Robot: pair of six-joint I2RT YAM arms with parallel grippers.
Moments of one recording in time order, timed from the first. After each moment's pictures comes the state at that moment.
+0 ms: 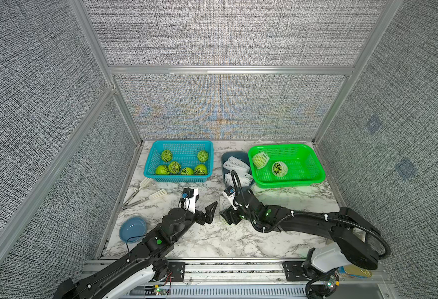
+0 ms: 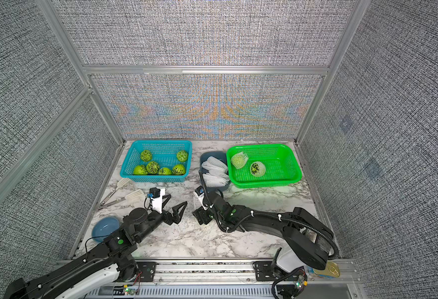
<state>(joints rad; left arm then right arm) -0.84 0.64 0.28 0.15 -0.15 -0.38 0.99 1.49 0.76 0.04 0.09 0.23</state>
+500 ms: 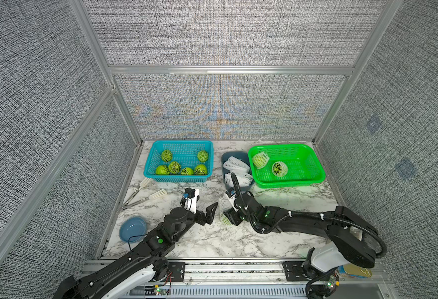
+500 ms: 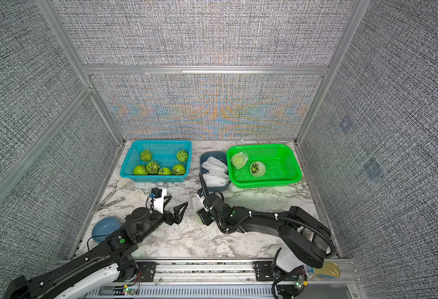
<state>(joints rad) -0.84 0.68 0.28 0.15 -0.15 -0.38 0.99 1.52 0.74 0.05 0.10 0.24</state>
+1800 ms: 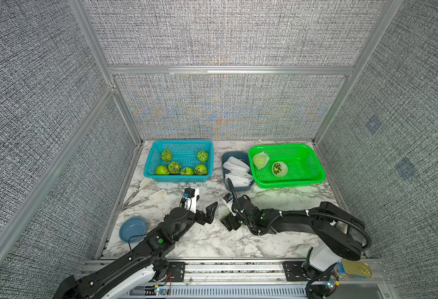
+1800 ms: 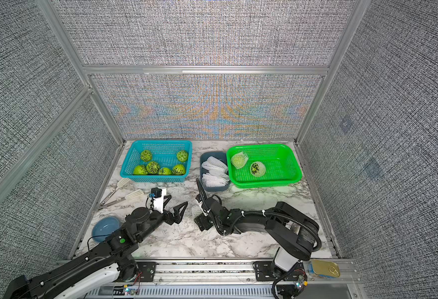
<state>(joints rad) -0.84 0.68 0.28 0.16 -0.16 -0.38 0.99 1.63 0.71 0.12 0.05 0.25</state>
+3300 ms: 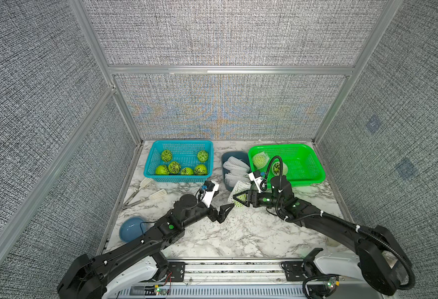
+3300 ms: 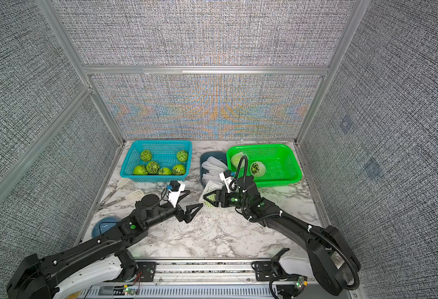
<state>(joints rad) -0.84 0.95 0.46 0.26 0.19 -0.26 0.60 1.23 0.63 0.18 -0.59 0.73</state>
